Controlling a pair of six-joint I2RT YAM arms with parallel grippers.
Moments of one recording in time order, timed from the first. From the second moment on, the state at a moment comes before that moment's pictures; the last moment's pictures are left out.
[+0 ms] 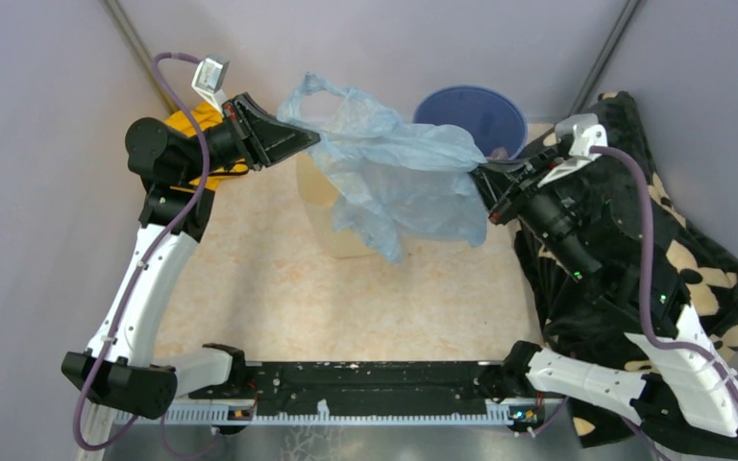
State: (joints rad) left arm -0.25 1.20 1.37 0.33 0.97 -0.98; right arm 0.91 0.84 1.48 -0.49 0.29 0.12
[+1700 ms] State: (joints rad) left arm -0.17 1.32 1.49 0.49 0.98 -1.16; right arm 0.91 0.87 1.31 -0.66 -0.02 0.20
